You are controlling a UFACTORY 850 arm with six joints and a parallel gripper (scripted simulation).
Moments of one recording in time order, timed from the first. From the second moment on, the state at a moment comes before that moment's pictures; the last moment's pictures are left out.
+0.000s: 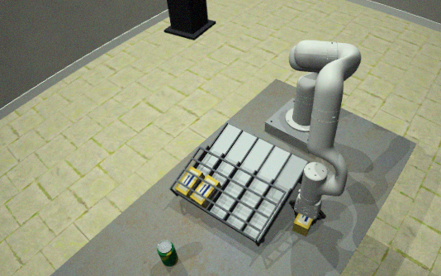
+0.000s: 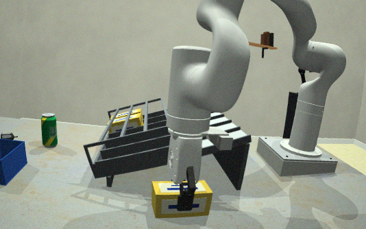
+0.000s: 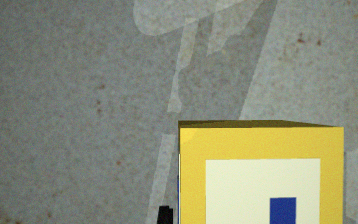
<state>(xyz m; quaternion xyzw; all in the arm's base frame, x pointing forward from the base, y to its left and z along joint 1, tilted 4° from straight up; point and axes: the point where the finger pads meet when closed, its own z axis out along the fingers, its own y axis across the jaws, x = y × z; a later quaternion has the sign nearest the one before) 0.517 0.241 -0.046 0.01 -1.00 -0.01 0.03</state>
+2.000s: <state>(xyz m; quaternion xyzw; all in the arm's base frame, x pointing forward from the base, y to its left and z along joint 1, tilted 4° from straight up) 0.533 0.239 0.181 -0.04 -1.00 0.00 0.03</state>
